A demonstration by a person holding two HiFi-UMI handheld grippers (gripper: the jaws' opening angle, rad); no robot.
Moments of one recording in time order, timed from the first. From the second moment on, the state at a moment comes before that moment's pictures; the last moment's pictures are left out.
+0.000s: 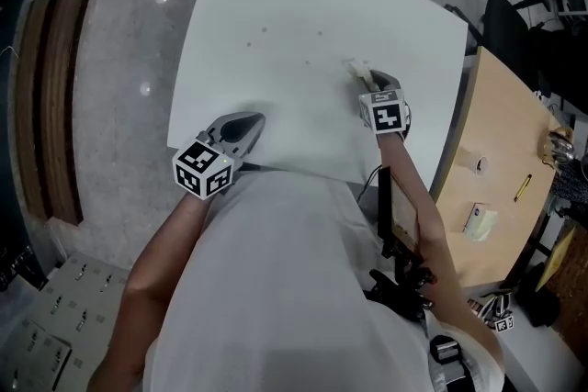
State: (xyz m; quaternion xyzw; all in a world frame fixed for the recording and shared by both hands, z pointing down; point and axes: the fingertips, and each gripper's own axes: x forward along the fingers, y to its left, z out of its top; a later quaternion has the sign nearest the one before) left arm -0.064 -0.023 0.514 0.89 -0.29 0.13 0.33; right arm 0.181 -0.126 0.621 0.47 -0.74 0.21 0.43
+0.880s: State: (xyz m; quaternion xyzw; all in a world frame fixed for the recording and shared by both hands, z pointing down) left arm -0.067 -0.026 0.514 0.89 -0.28 0.13 0.33; right arm 0.053 -0.058 0.620 0.34 -0.82 0.23 0.39
